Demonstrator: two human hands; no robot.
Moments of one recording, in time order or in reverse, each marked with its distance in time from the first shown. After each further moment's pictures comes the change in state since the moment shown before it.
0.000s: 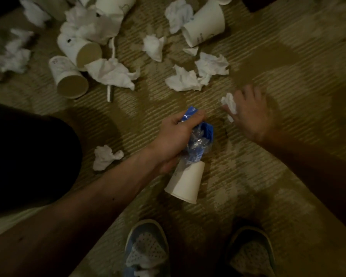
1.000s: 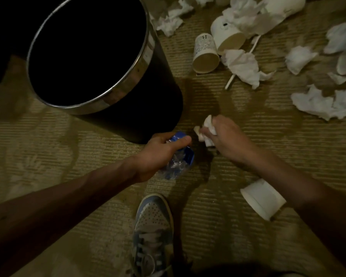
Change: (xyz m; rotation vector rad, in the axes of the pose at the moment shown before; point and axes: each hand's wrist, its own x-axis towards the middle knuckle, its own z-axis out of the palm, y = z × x) left_hand -0.119 -0.064 -0.181 0.087 0.468 0.083; right_hand -0.005 -0.247 0.016 0.463 -0.382 -0.659
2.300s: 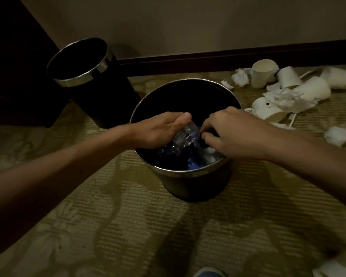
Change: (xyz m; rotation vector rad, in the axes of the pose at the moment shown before) left_hand -0.001 0.130 -0.197 0.718 -0.113 0.510; right_hand 0.094 -0.224 -0.107 -0.361 -0.068 -0.202
